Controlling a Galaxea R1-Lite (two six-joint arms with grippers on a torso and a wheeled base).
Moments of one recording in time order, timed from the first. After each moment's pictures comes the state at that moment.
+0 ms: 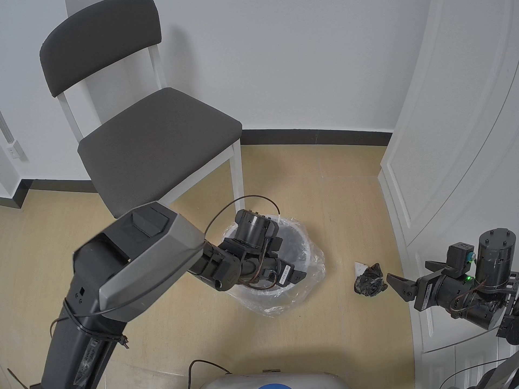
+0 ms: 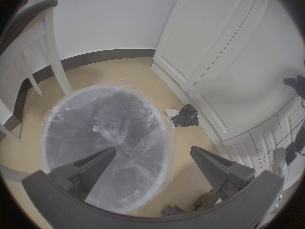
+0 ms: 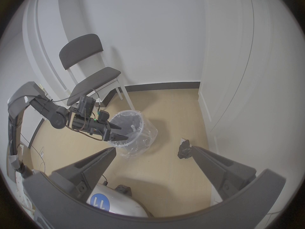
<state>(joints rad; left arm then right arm) -0.62 2.55 -1.52 -0.34 -0.17 -0.01 0.49 1.43 -0.24 -0.76 -0.22 0.20</state>
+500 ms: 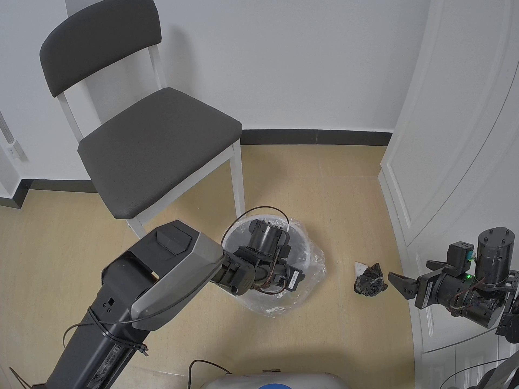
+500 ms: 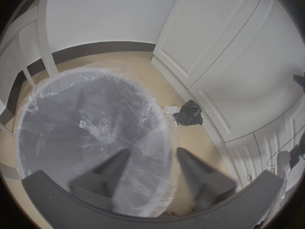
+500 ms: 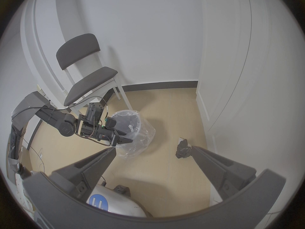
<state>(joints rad) -0.64 2.71 -1.71 -0.28 -0.17 -0.06 0.46 1.44 -0.24 -0.76 -0.22 0.20</state>
